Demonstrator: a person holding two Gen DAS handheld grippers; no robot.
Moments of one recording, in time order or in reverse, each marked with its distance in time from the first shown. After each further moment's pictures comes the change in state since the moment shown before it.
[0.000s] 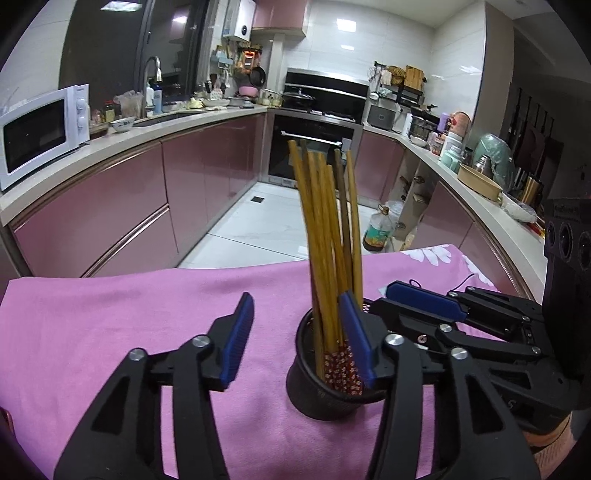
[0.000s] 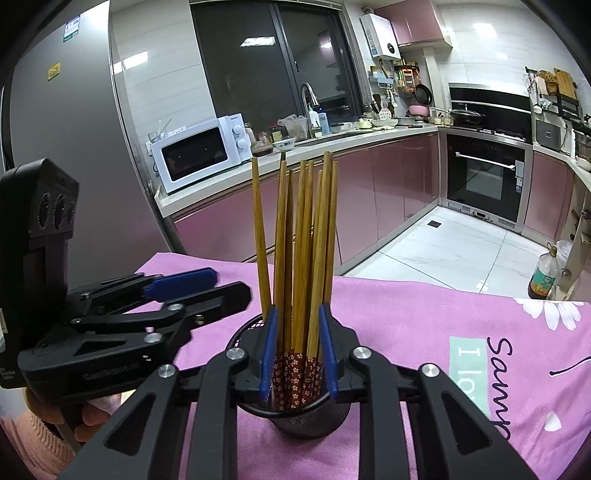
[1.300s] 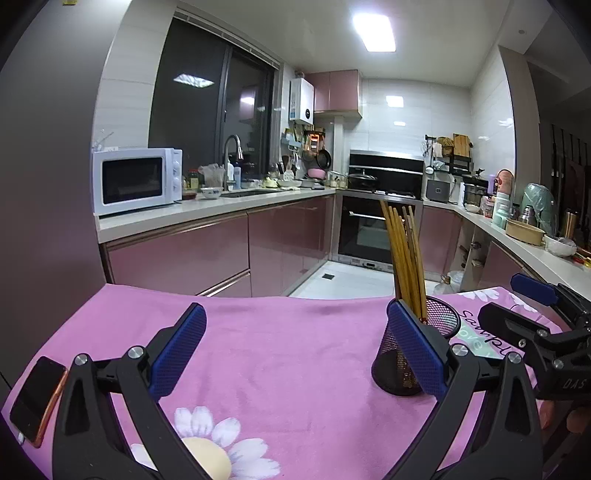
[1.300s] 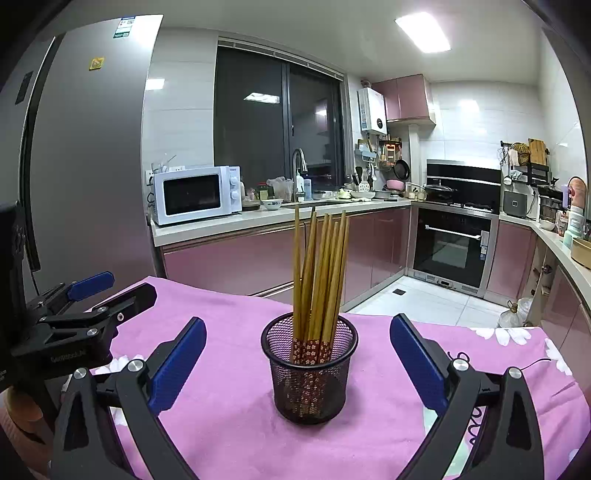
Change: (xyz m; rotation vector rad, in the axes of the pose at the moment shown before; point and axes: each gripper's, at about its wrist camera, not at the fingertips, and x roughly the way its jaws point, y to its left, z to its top) left arm -0.140 0.029 -0.095 -0.016 -0.361 0.282; right arm -0.064 0.055 -0.058 -0.120 -0.282 -0.154
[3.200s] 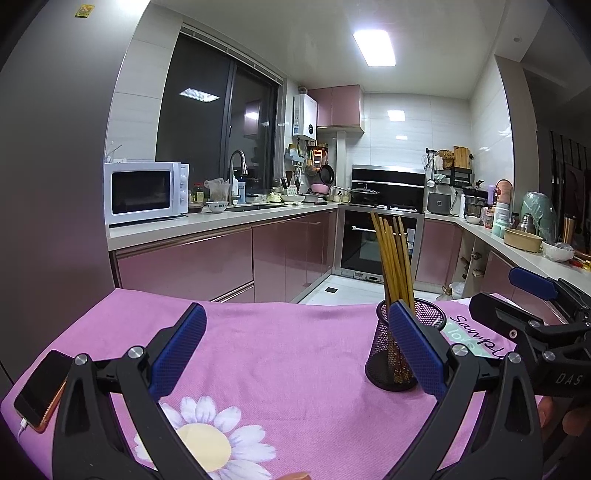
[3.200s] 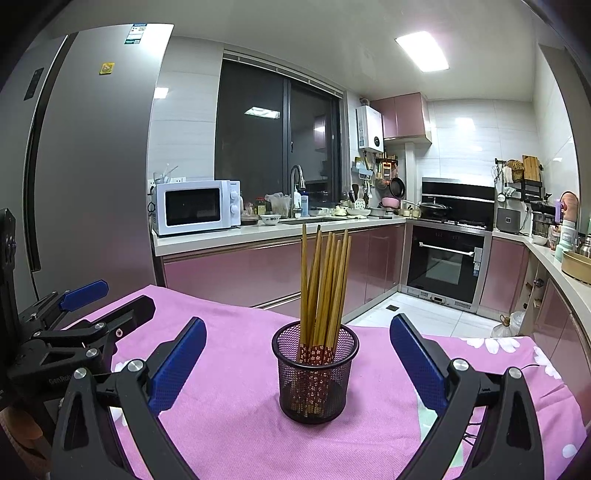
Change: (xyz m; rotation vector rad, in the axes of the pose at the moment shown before) left arm -0.030 0.002 -0.010 -0.003 -0.059 0.008; right arm -0.021 0.015 -0.002 -0.025 -0.065 -0.027
